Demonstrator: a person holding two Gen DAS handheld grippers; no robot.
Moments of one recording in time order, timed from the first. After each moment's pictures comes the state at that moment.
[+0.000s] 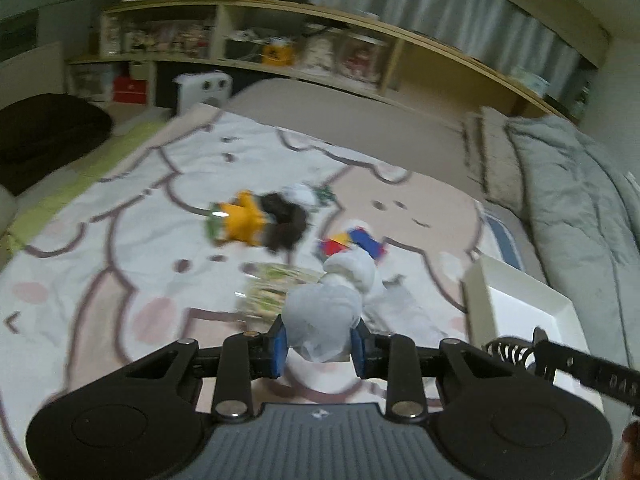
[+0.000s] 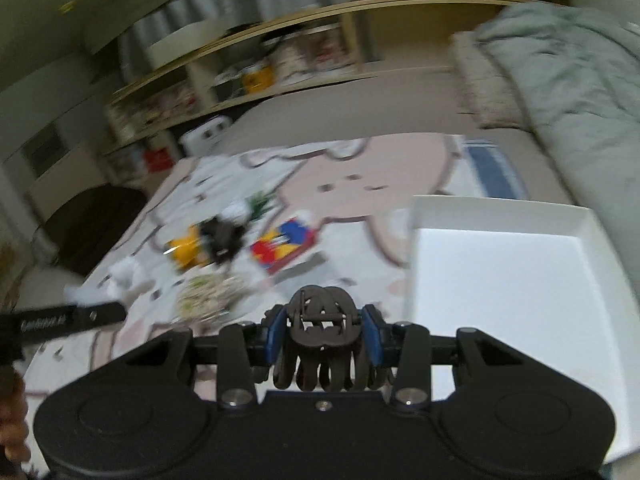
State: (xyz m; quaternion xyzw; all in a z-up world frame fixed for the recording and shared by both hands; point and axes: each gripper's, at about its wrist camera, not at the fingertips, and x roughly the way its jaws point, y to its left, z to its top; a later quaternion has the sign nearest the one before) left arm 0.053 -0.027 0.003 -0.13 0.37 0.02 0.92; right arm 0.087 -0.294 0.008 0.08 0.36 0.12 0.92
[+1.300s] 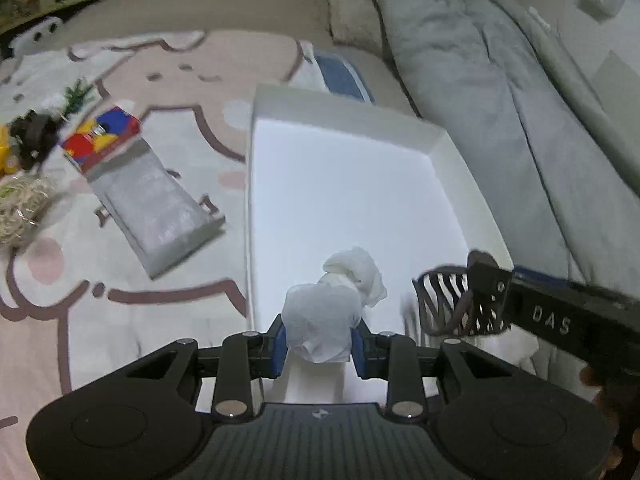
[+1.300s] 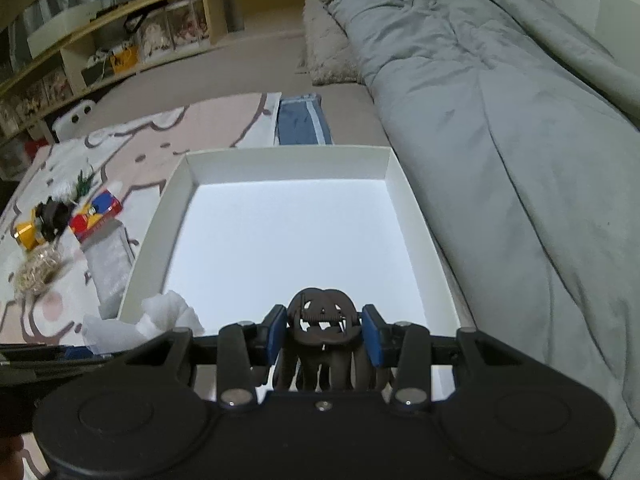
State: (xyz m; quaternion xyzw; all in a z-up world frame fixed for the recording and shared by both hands) left arm 0.079 -0.240 -0.059 -0.05 0.51 -0.15 0.84; right arm 0.075 -0.435 -0.034 0.04 0.42 -0.03 0.90
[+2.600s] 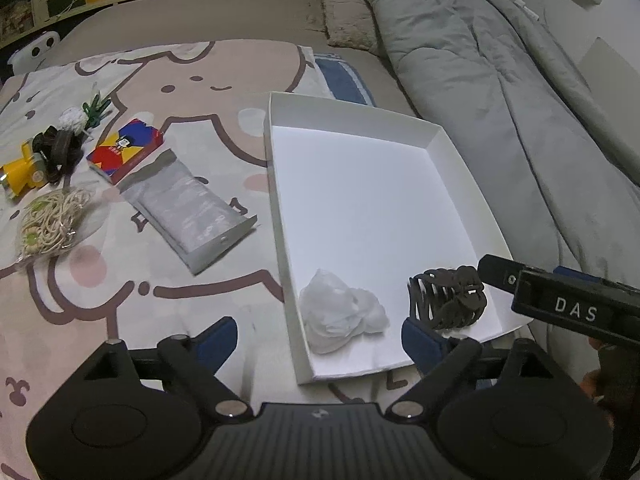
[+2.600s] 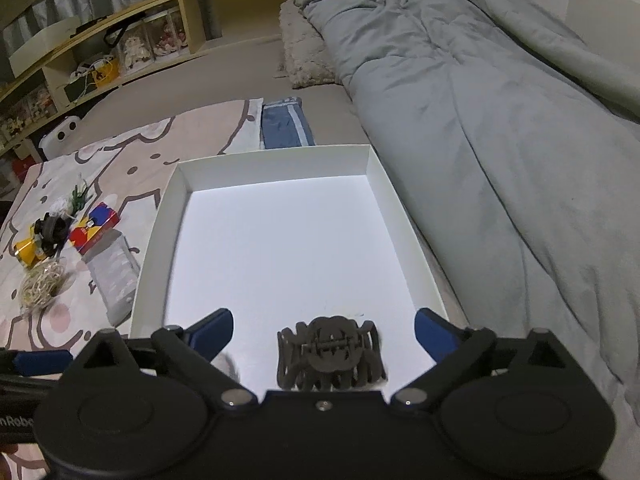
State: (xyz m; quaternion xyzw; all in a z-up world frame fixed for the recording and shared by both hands) left arm 0.061 -0.206 -0.025 -0.03 0.51 -0.16 0.85; right arm 0.054 -0.432 -0.014 0.07 0.42 -0.06 0.90
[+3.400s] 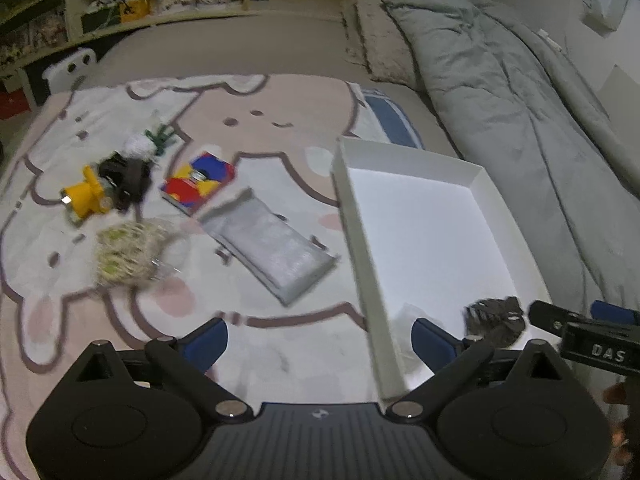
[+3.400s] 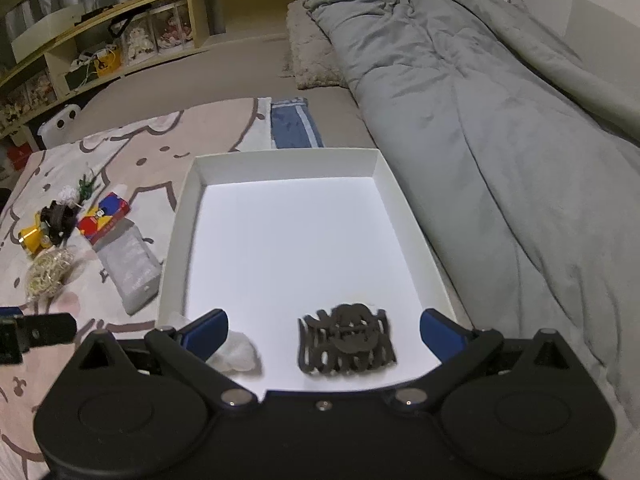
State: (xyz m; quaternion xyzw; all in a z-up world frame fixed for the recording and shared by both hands) left arm 0.072 -0.136 0.009 -0.01 0.48 -0.12 0.87; right arm 0.044 -0.398 0.005 0.04 0.43 -0.07 0.90
